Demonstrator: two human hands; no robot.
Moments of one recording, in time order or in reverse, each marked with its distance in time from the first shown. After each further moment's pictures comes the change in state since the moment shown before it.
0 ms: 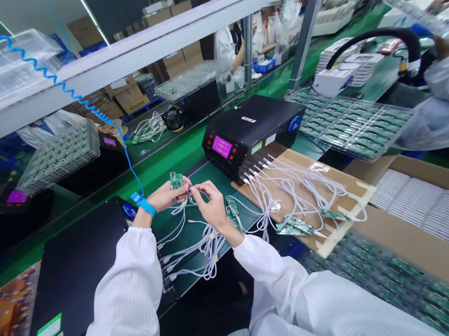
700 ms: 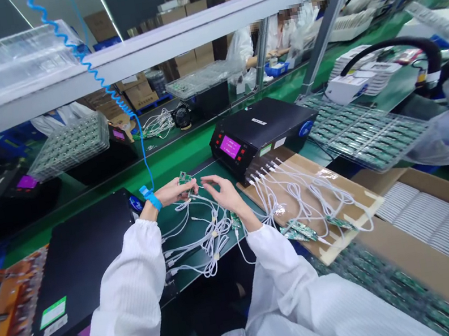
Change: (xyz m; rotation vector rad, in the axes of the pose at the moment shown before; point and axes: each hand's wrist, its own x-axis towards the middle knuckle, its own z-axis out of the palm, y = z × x) left_hand -0.001 -0.004 -0.009 0.141 0.020 -0.049; right_hand 0.038 0.023 -0.038 -0.163 -0.373 0.072
